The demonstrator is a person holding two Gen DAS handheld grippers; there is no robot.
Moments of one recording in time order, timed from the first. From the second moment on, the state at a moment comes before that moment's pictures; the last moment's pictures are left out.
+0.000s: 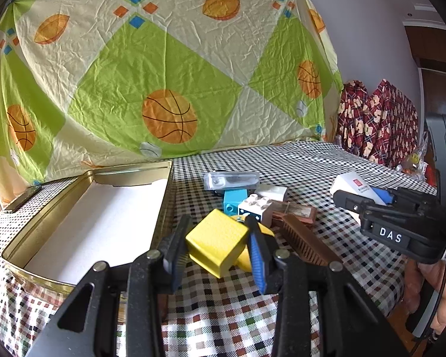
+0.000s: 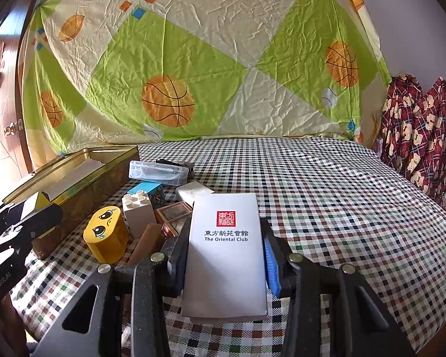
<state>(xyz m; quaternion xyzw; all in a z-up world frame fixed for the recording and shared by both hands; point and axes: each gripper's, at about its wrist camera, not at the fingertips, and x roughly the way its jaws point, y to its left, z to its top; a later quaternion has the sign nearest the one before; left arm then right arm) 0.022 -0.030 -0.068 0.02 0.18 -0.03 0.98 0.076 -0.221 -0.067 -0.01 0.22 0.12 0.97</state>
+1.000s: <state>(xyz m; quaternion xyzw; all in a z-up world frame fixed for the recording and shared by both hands) 0.017 -0.020 -0.062 0.00 0.16 -0.02 0.99 0.064 -0.230 -0.063 0.02 0.16 0.12 0.98</state>
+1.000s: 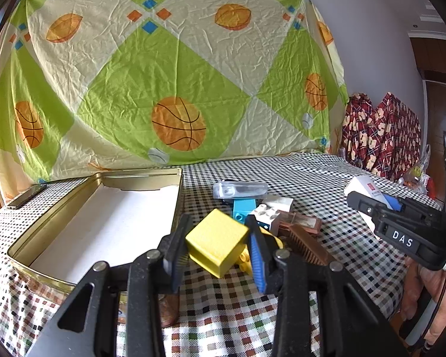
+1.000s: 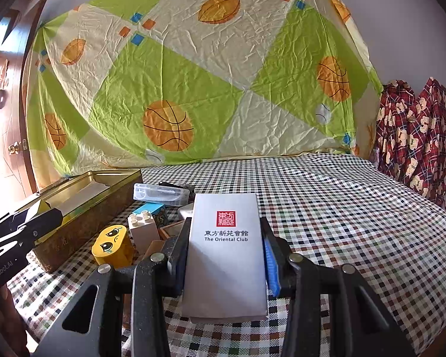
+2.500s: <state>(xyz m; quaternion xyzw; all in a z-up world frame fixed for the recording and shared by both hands) 0.007 0.051 -0.053 -0.04 0.14 0.05 0.99 0.048 -0.155 -0.063 -0.02 0.16 0.18 0.97</state>
